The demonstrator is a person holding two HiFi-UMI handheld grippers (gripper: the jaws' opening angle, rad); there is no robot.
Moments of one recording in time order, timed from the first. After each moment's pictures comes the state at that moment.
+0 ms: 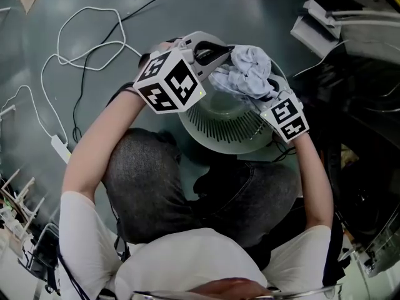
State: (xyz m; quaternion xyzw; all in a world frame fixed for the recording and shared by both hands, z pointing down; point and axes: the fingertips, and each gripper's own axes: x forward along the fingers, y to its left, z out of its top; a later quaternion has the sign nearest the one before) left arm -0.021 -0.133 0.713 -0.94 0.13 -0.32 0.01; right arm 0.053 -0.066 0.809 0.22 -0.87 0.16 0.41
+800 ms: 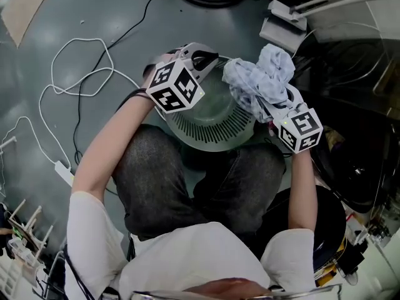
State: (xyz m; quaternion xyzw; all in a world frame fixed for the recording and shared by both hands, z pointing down) left arm 0.020 -0.142 0.700 -0.94 0.13 -0.32 0.04; right arm 0.131 -0.074 0.687 0.40 -0.85 0.20 0.27
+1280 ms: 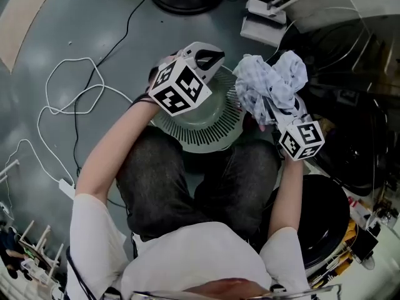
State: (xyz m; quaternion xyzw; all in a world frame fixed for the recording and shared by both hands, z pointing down) left arm 0.090 -0.144 0.643 -0.96 0.11 -0.27 0.02; right arm 0.207 -0.056 0.639 0.54 -0.79 0.21 0.18
